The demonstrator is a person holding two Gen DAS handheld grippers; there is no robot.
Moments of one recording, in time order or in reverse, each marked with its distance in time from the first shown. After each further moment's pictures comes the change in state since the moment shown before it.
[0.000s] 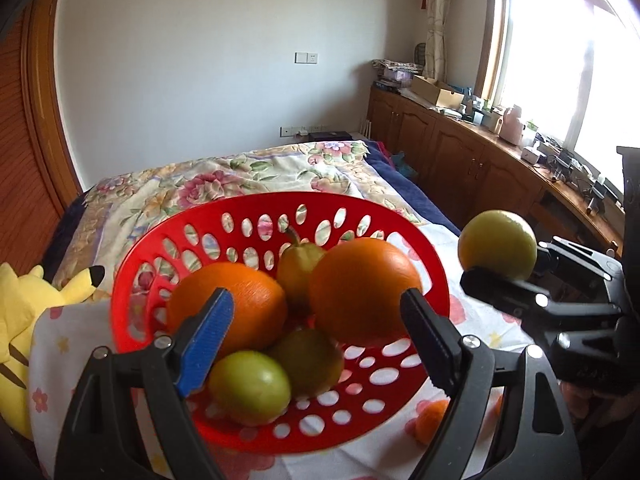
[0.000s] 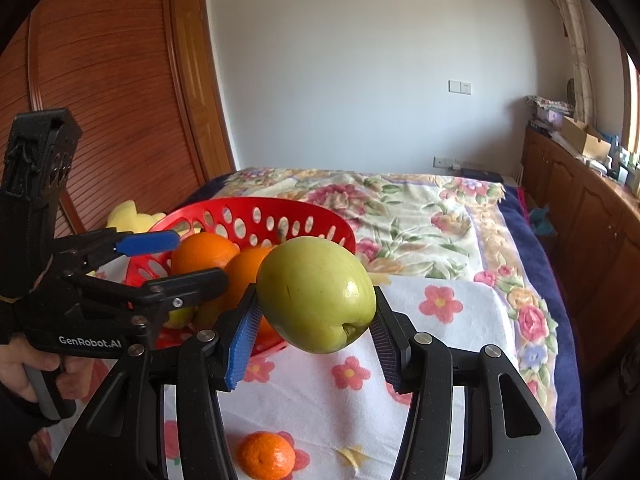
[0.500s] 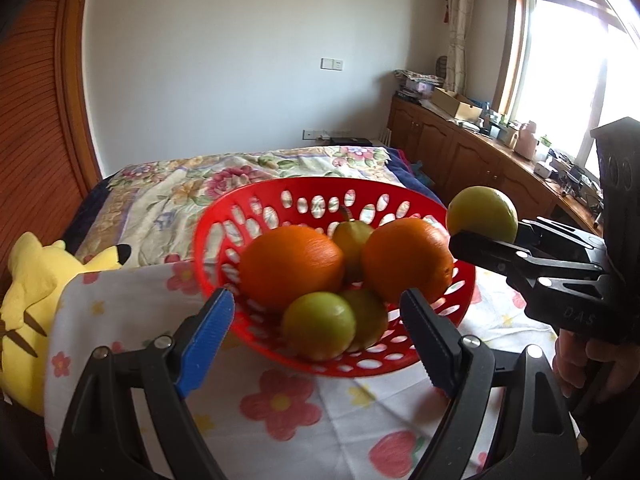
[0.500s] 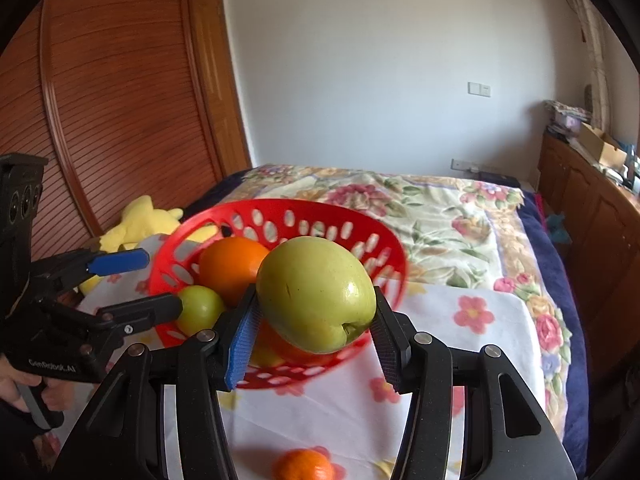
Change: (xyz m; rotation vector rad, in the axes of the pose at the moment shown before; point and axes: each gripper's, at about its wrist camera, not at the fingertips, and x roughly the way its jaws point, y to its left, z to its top) left arm -0.040 0.041 -0.035 -0.062 -0.030 0.051; right arm 0.017 0.035 0.012 -0.039 0.015 0.066
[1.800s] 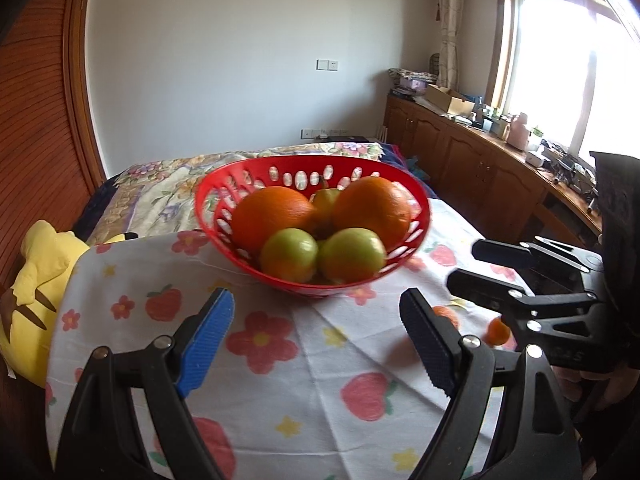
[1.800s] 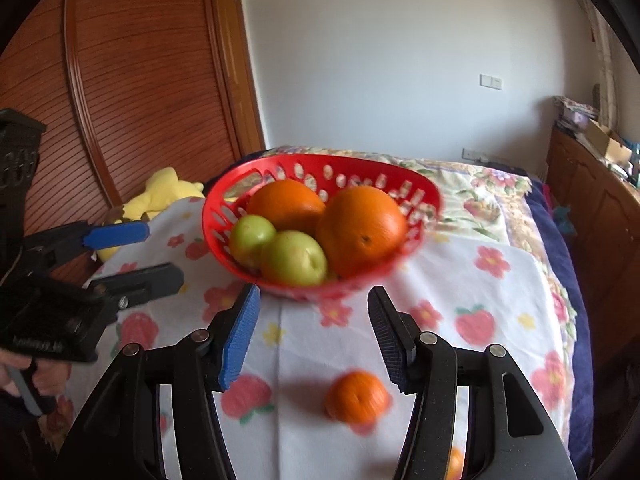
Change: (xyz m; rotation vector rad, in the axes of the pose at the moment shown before) left arm -0.046 -0.037 -0.046 0.029 -0.011 0.005; right arm -0.045 0.025 -0.063 -0.007 0.041 -0.003
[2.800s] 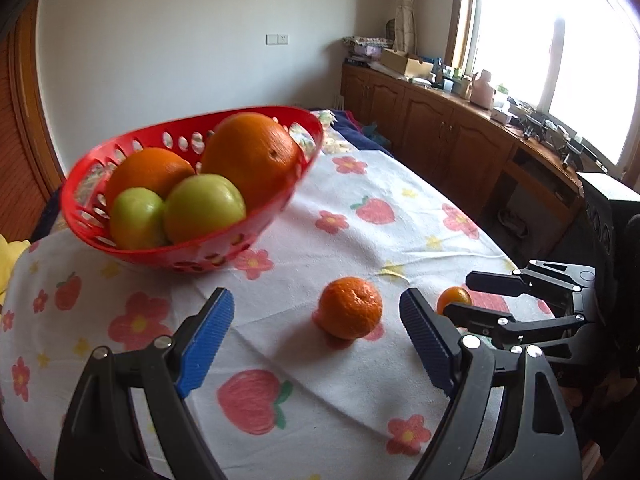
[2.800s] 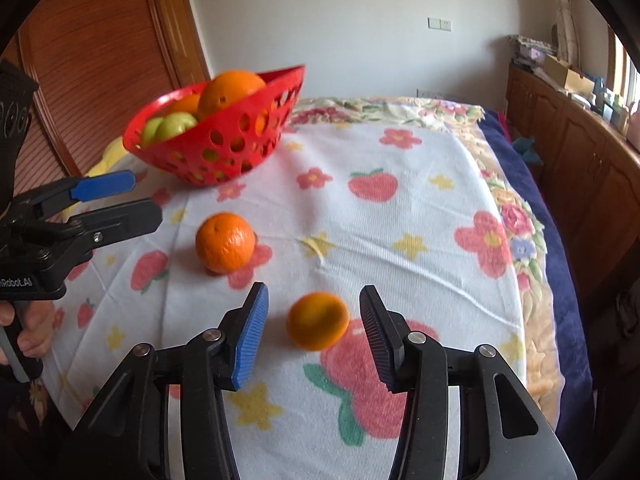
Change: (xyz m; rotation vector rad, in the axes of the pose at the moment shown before) left arm 0.055 -0.082 -0.026 0.095 0.106 -0.109; right arm -0.015 -0.074 -0.092 0.124 0.166 -0.082
